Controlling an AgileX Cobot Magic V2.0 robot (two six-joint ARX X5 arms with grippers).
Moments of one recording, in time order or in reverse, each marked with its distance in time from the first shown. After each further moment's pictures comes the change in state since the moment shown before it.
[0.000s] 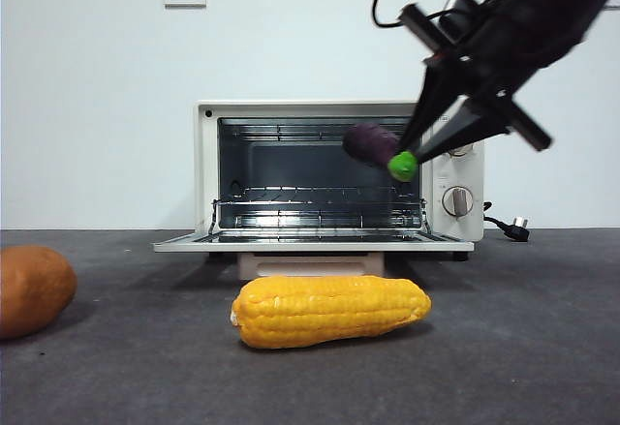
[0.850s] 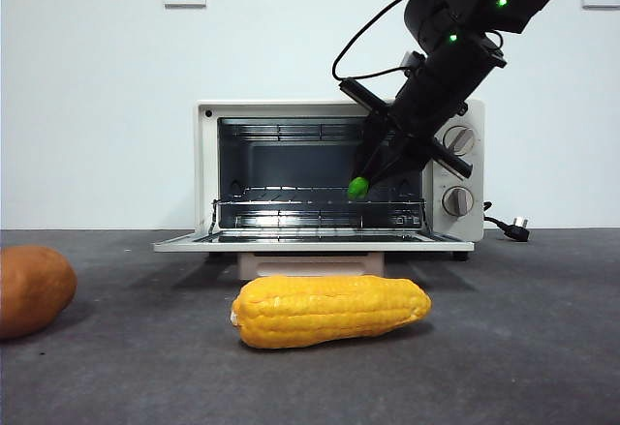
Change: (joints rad) left arm -0.008 0.001 0.000 0.000 -0.001 0.000; right arm 0.055 0.332 0.255 0.356 0.346 0.354
